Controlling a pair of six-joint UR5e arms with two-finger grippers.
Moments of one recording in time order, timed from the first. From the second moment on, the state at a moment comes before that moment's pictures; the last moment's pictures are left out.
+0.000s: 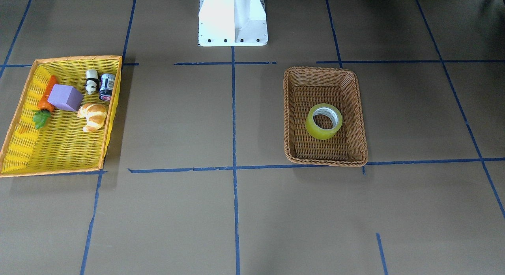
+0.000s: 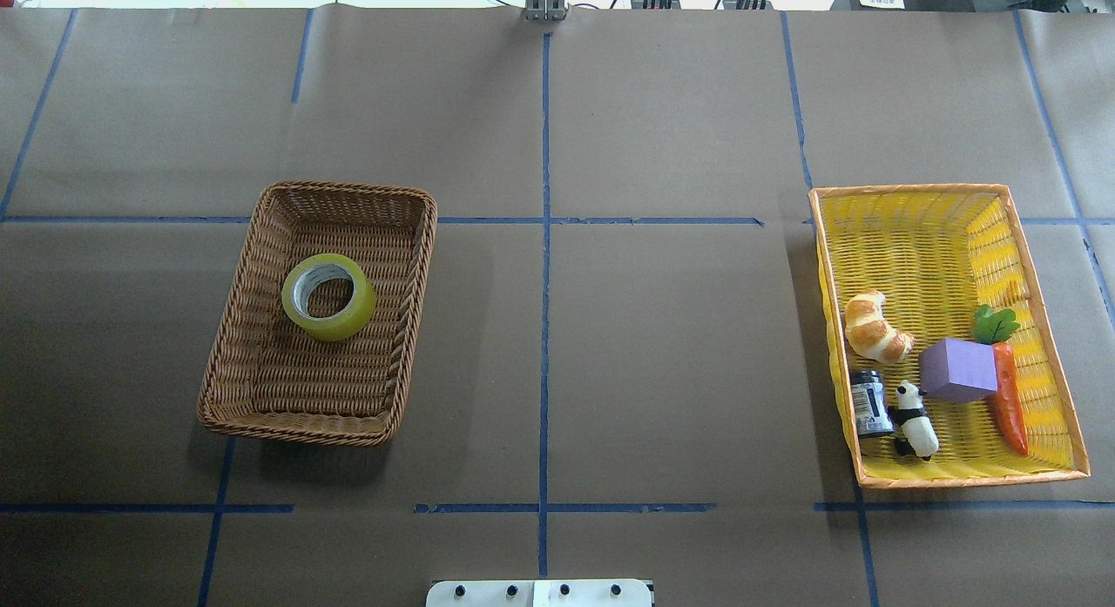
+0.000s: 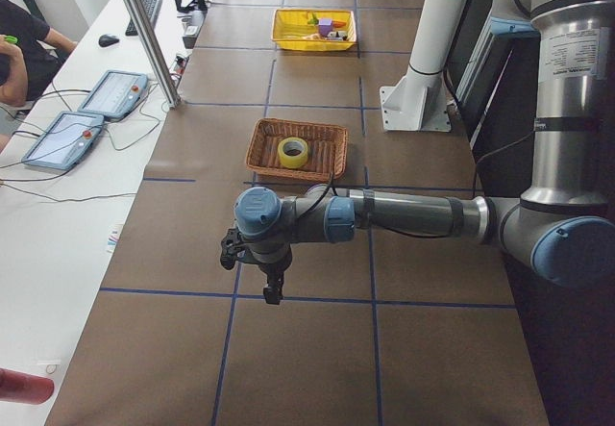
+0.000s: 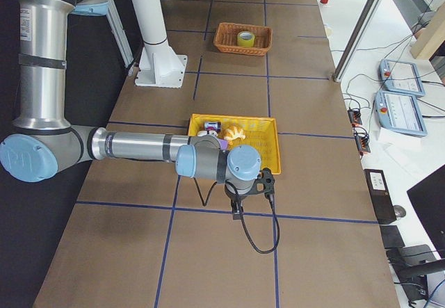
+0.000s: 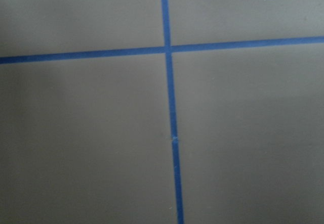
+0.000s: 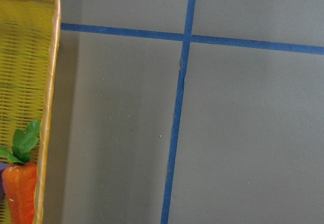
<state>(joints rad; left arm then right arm) -1.57 -1.50 -1.68 -1.45 -2.38 0.13 1.60 -1.67 1.68 -1.64 2.43 -0.18</state>
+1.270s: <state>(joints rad) -1.58 -1.47 -1.66 -1.51 -2.38 0.14 1.61 -1.65 1.68 -1.64 2.42 -0.11</state>
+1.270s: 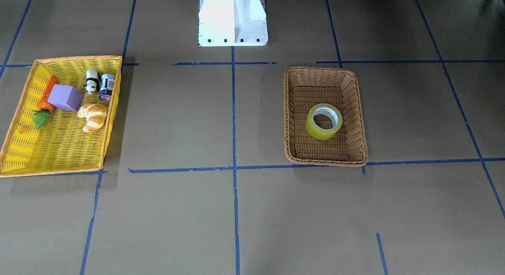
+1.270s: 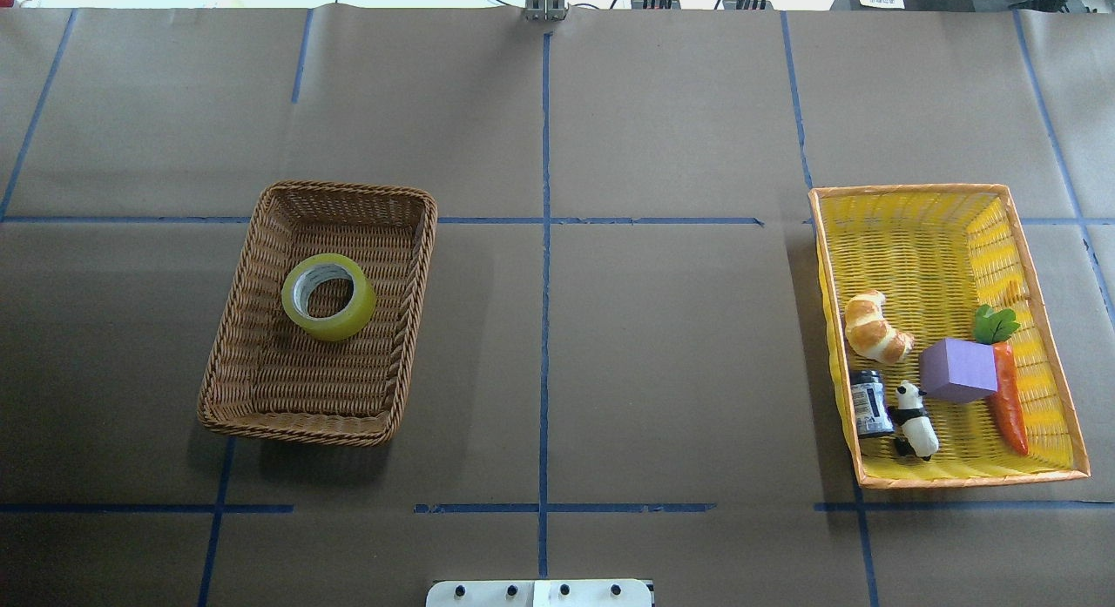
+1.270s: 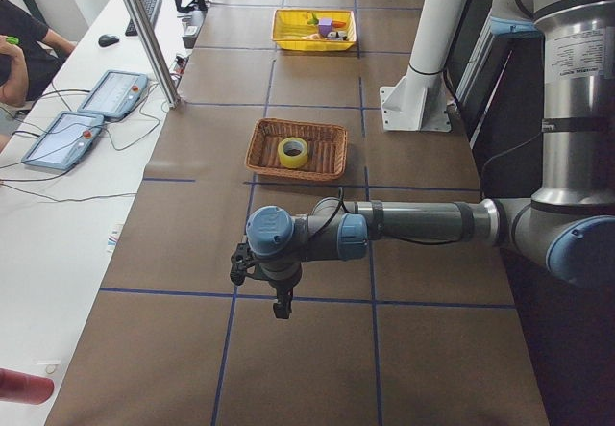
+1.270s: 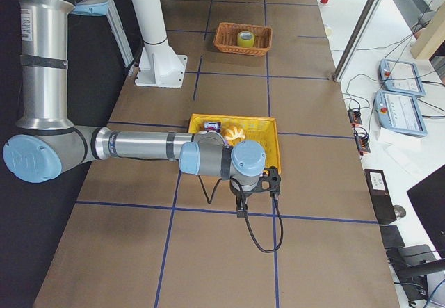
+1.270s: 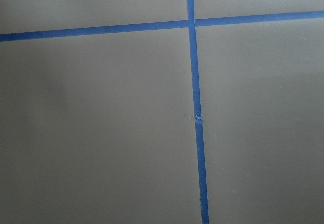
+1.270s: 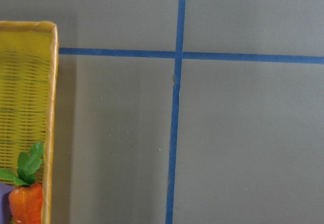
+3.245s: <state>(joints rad) -1.58 -1.47 -1.67 -1.51 -2.39 0.14 1.64 -1.65 1.63 -1.55 2.39 -0.04</state>
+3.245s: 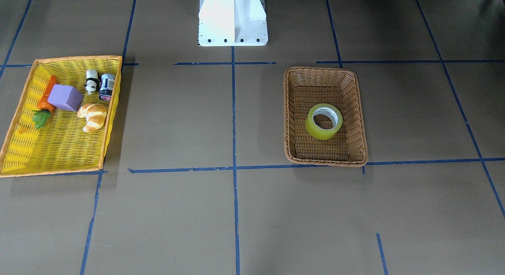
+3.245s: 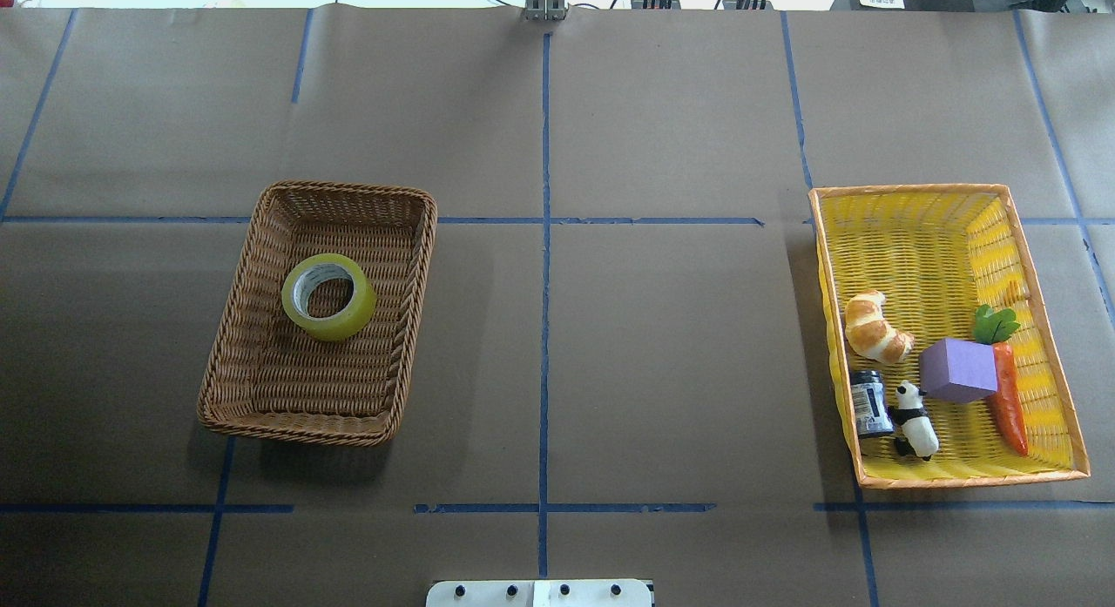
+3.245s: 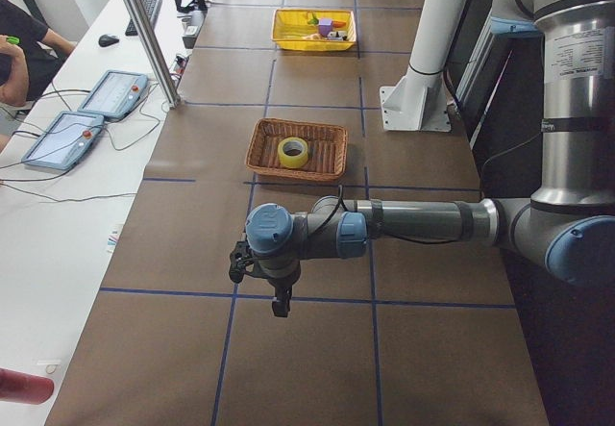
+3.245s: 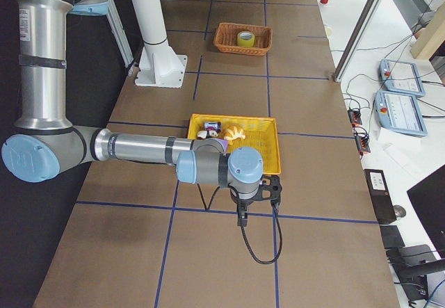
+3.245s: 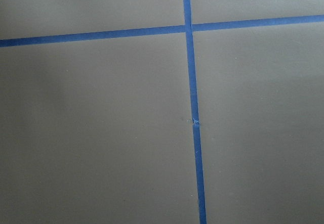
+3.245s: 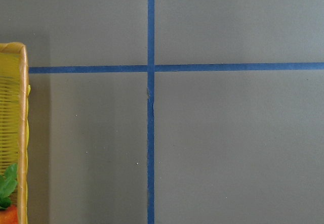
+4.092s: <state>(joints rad) -1.58 -1.47 -1.66 -1.51 -2.39 0.14 1.64 -1.66 1.63 -1.54 2.39 -0.04</state>
